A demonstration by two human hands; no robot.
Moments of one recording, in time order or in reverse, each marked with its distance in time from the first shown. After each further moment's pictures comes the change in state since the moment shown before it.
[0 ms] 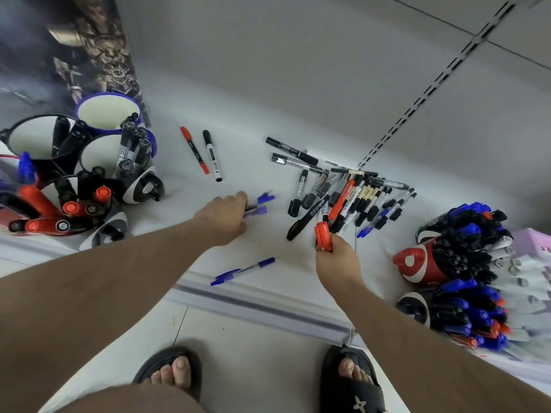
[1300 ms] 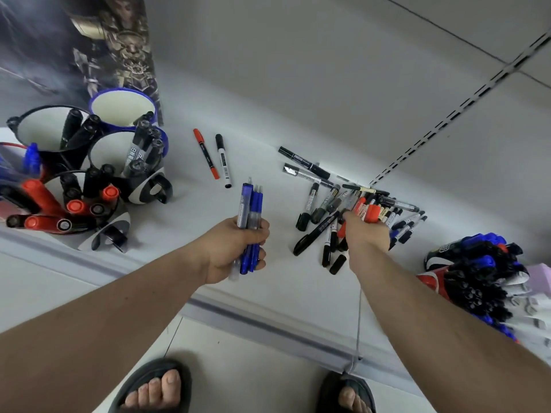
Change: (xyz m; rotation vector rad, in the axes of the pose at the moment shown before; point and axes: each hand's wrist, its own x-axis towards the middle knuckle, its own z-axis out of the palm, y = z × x) left_hand -0.042 0.018 -0.001 -1.654 -0.197 -0.249; right_hand 0.069 -0.052 -0.018 0.245 0.354 0.301
